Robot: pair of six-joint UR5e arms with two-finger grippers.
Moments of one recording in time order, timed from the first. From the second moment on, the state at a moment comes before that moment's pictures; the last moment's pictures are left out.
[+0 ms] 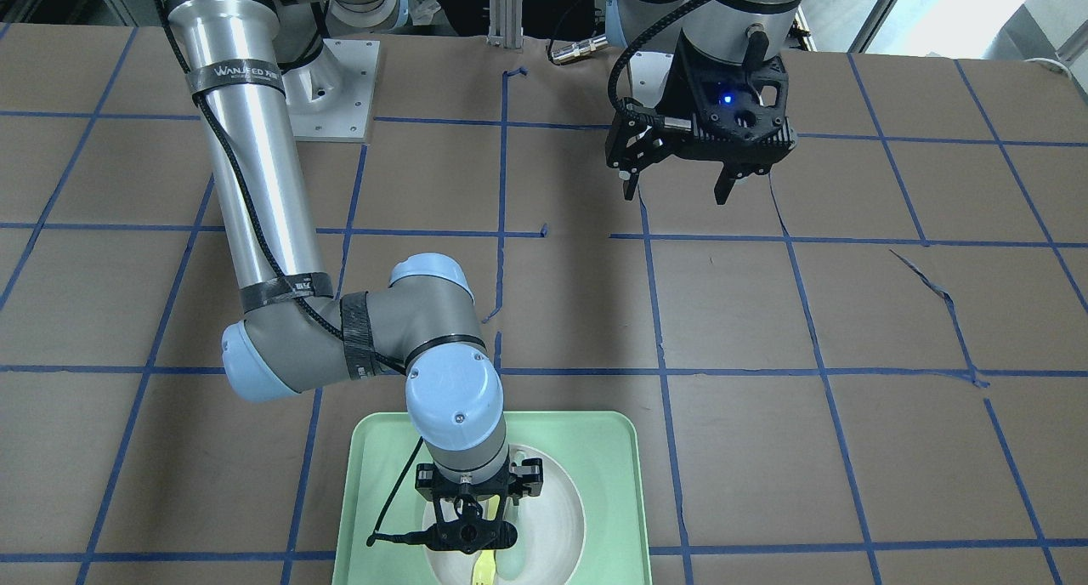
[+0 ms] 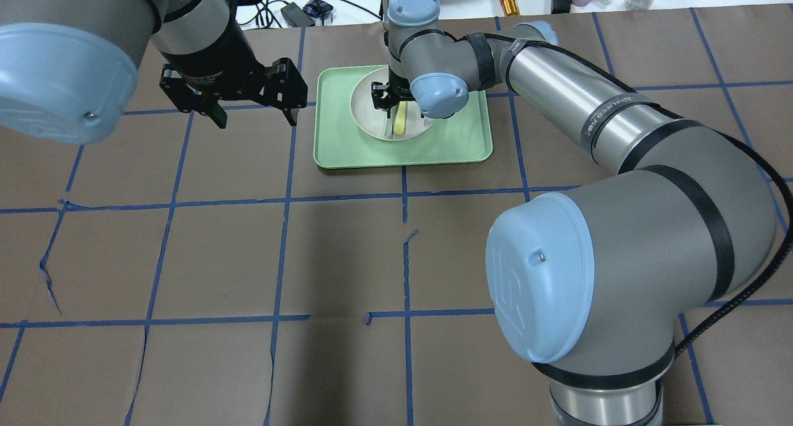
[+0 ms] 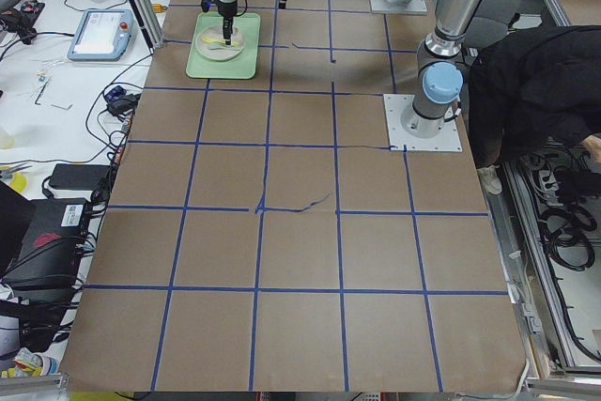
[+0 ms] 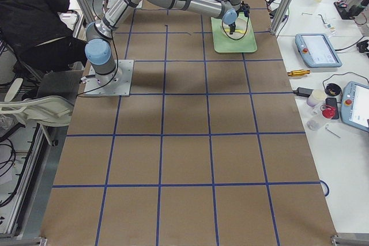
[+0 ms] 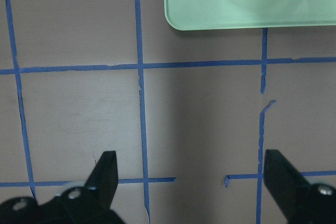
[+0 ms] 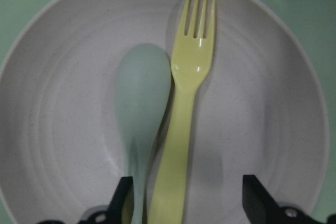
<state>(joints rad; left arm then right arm) -1.70 -1.59 -1.55 -1.49 1.57 -0.12 1.85 -0.74 1.17 -2.13 -1.54 0.27</state>
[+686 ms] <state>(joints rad) -1.70 -1.59 -1.55 -1.49 1.57 -0.12 1.85 -0.72 1.18 -2.14 -1.54 0.26</state>
